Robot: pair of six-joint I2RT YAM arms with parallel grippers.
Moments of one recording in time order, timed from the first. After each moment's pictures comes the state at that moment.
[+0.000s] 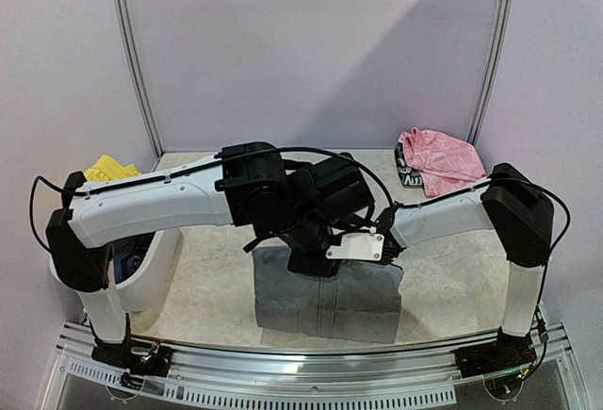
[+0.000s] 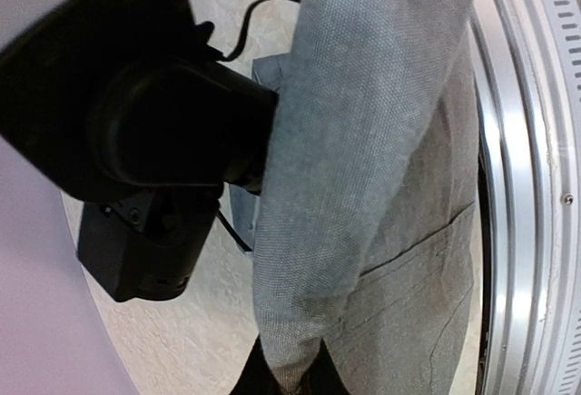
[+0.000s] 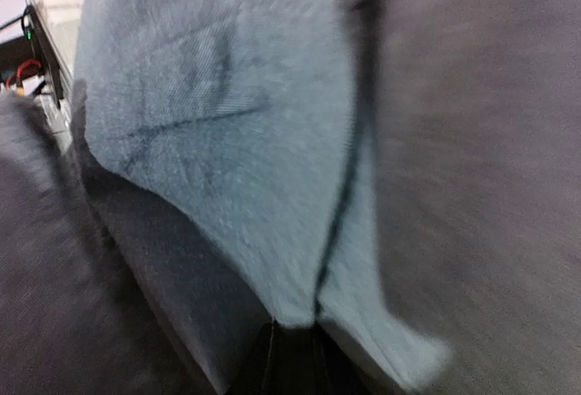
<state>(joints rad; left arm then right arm) -1.33 1.91 1.94 -1.15 -0.23 0.57 0.95 1.96 1.17 -0.56 -0.69 0.52</state>
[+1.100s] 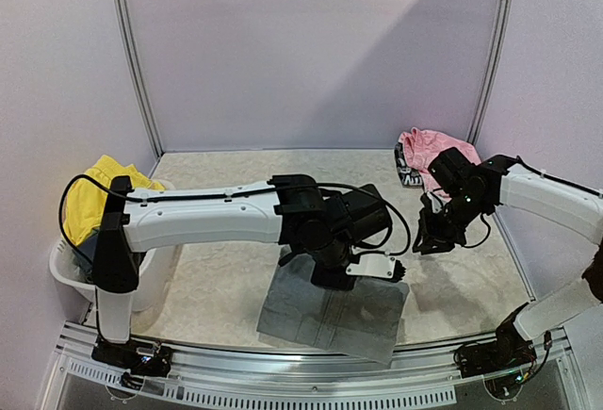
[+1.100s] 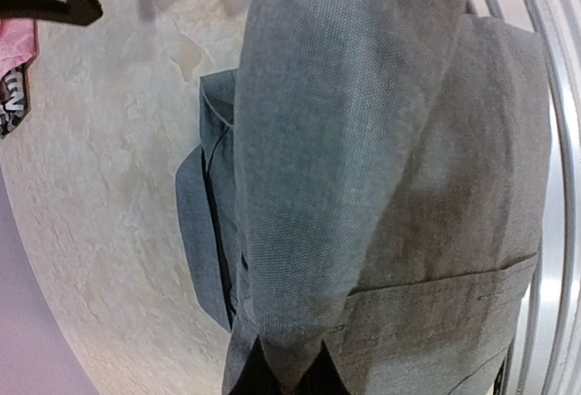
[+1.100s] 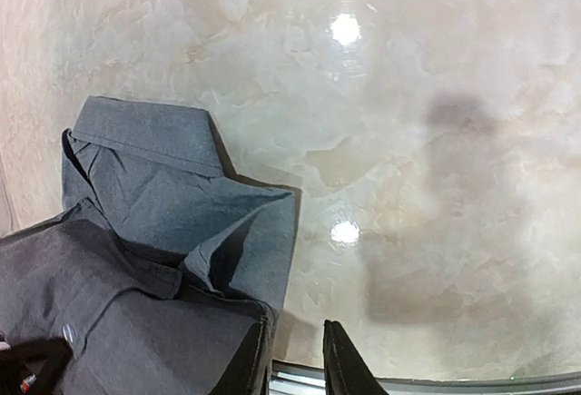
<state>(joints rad) -1.29 2.07 1.90 -1.01 -0.15 0.62 0.53 1.39 1.06 -0.95 -0.23 0.63</state>
